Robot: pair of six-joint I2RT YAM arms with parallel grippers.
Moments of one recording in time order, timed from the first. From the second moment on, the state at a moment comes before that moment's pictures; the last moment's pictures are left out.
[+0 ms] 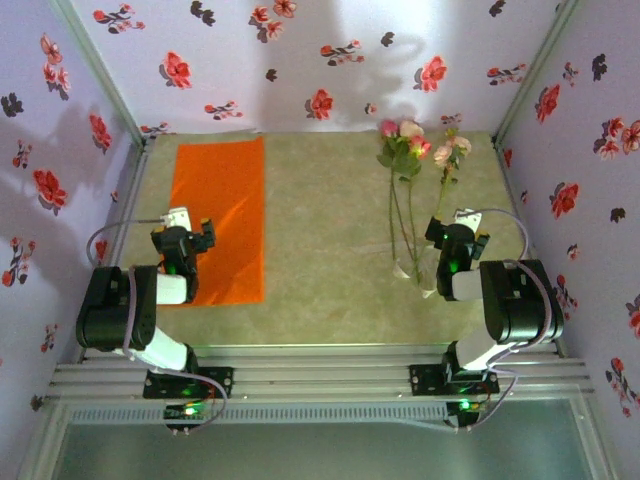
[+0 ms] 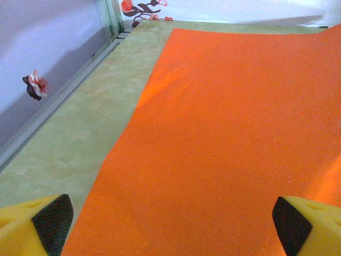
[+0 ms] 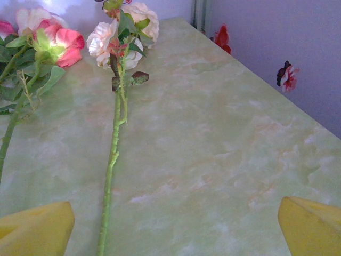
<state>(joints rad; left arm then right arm) -0.02 1.54 0.35 0.83 -0.26 -0.05 0.05 1.56 0.35 0.82 0.38 0.16</state>
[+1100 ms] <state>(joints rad) -0.14 1.08 1.06 -0.19 -0.38 -0.42 0.16 1.12 1.05 -0.10 0.39 0.57</state>
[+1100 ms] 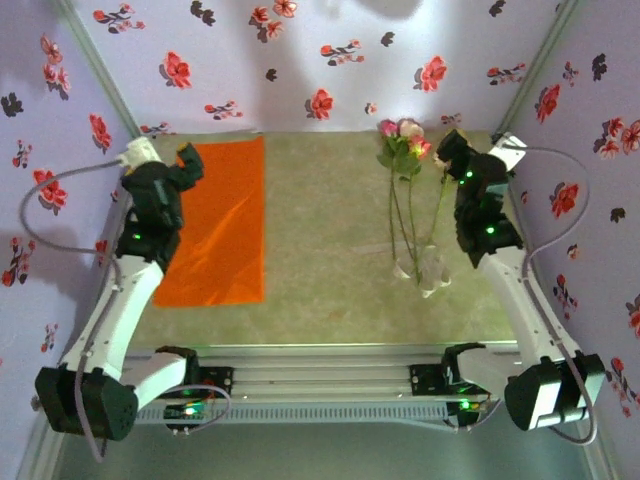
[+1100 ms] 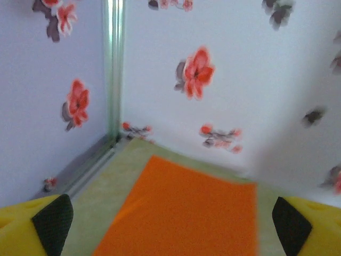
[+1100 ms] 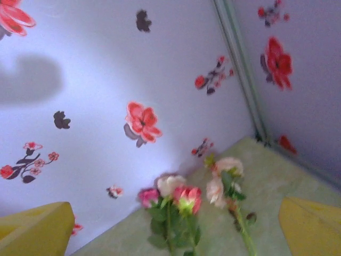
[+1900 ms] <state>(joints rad) 0.06 1.79 1.18 -0.90 0.12 -0.65 0.82 2.23 1.65 -0.31 -0.29 0.75</state>
